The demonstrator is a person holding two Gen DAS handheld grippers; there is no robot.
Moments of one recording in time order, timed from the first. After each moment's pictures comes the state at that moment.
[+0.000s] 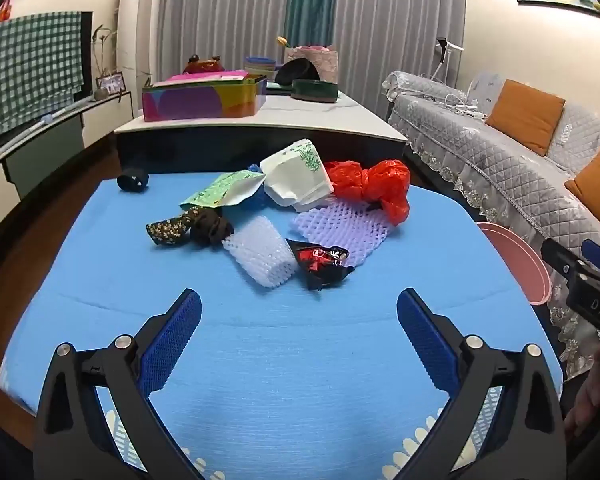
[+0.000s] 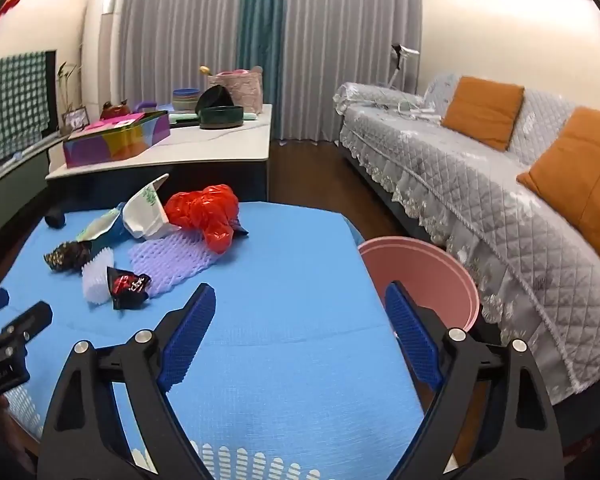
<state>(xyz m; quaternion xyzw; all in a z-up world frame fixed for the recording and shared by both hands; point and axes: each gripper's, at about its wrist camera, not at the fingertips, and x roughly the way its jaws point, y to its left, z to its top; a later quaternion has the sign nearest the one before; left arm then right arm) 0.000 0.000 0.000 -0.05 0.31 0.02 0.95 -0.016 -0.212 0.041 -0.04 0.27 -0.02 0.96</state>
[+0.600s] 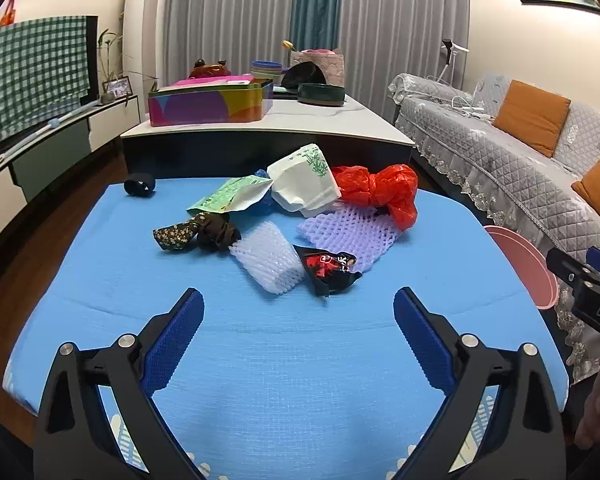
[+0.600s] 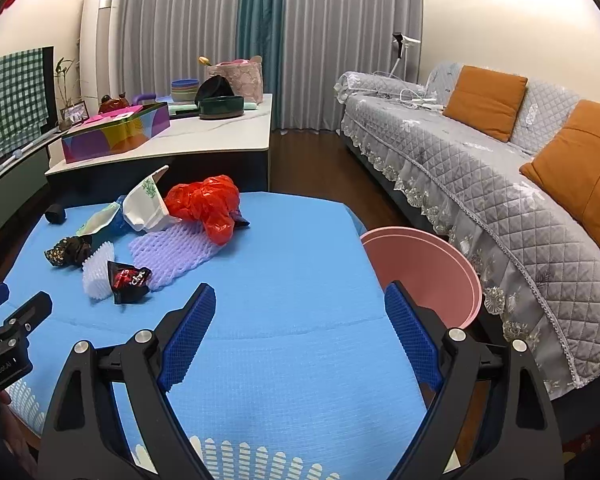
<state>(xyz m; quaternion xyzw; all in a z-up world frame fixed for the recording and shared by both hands) 0.001 -0.004 0.002 -0.04 0.31 0.03 0.95 -0.012 -0.208 0.039 -0.03 0.29 -0.02 0.96</state>
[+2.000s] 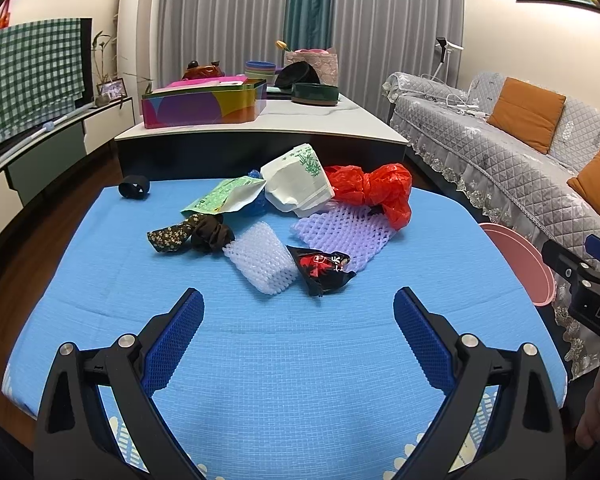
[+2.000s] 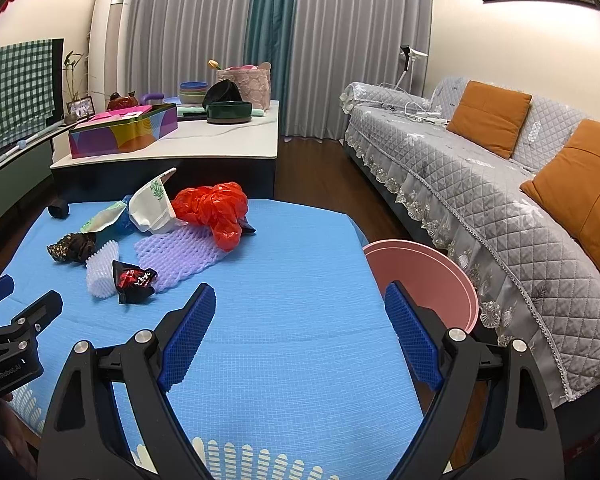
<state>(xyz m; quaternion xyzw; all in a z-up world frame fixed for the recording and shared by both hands) 0.003 -0.004 0.000 -0.04 0.30 0.03 0.95 -0.016 -0.198 0.044 -0.05 0.28 -0.01 0.96</state>
